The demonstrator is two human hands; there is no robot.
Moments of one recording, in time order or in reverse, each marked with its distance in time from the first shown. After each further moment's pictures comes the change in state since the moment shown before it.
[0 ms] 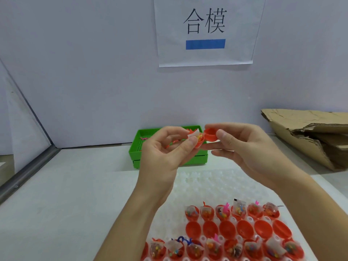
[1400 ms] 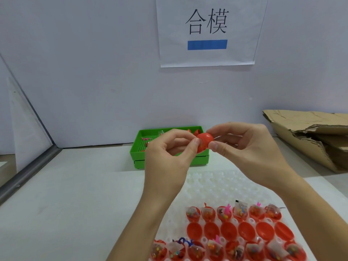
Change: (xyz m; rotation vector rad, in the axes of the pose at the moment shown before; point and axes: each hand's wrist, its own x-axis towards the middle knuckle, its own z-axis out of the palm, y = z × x) left_hand -0.004 -0.003 0.005 0.412 0.105 0.137; right_hand -0.003 -0.002 0.008 -0.346 0.061 -0.279
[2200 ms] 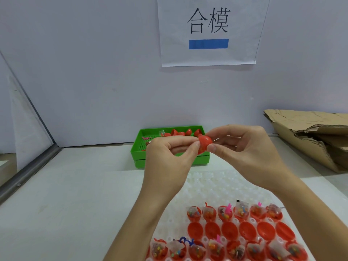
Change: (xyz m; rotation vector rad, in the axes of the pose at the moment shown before) left_hand 0.001 0.003 -0.005 0.067 -0.060 -0.048; right_hand -0.001 0.001 0.004 -0.023 -0.021 0.003
